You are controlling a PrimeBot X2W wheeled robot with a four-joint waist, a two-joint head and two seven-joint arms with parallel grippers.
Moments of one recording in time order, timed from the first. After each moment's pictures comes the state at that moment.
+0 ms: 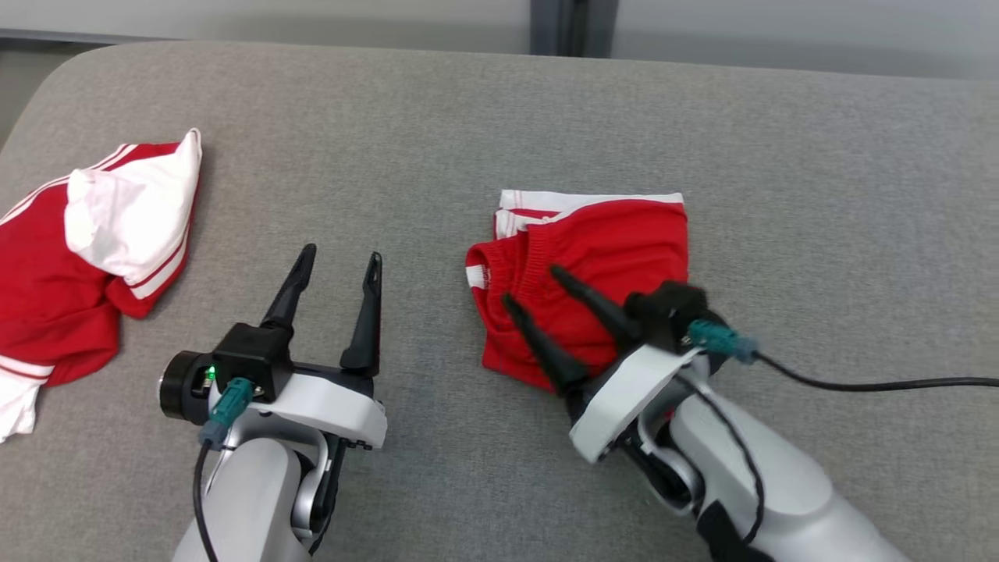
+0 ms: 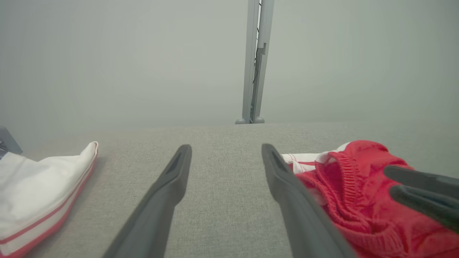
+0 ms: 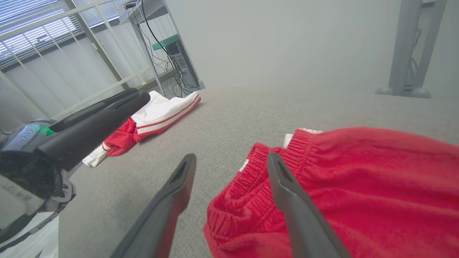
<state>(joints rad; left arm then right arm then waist) -0.33 0.09 -0.27 0.32 -0.25 0.05 -0.26 -0.64 -0.05 0.80 0.59 0.62 0.13 -0.26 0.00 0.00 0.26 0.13</state>
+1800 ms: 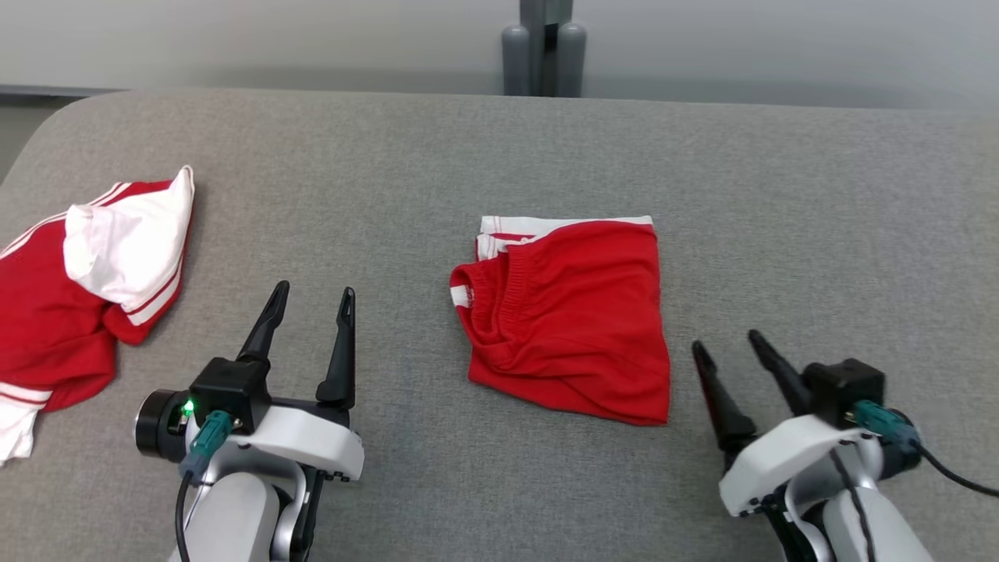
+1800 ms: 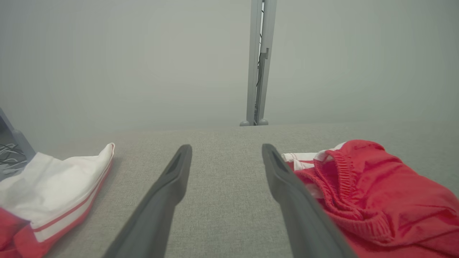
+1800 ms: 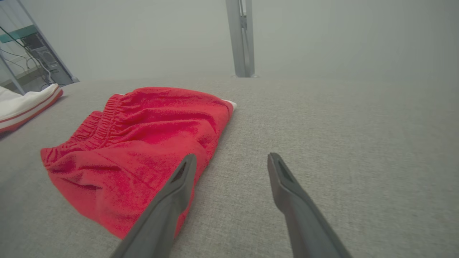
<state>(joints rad) -0.24 0.13 -0.25 0.28 -0.26 0.09 -0.24 -0.20 -0.05 0.14 0.30 0.20 0.13 -0.06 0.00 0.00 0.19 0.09</state>
